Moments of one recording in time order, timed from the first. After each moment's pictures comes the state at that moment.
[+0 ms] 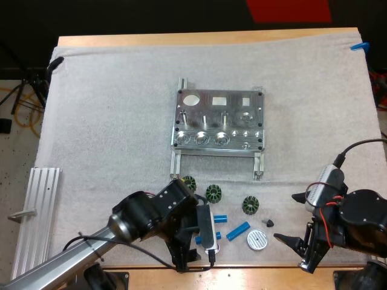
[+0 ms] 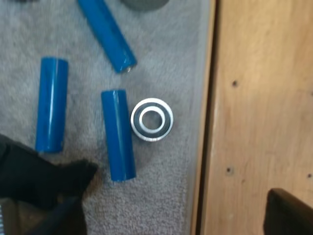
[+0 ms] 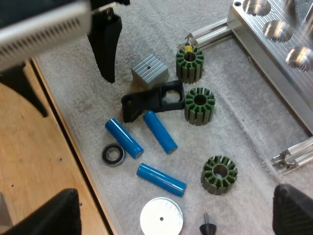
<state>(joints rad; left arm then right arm) -0.90 1.10 -0.76 1.08 0.32 -1.32 0.93 0.66 -0.95 1.13 -0.11 -1.97</state>
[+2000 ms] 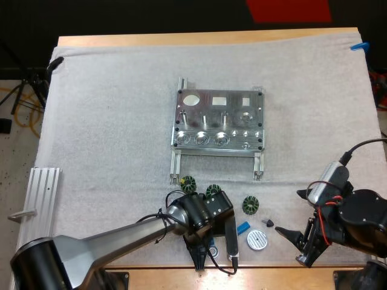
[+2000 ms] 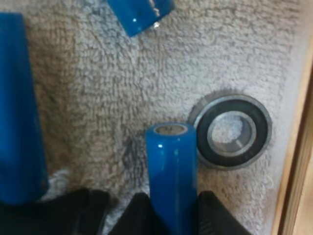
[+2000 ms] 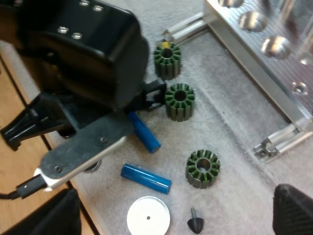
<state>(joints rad) -1.05 1.49 -0.80 0.97 0.10 -1.34 0.93 0.66 -0.95 1.13 -0.03 -1.88</state>
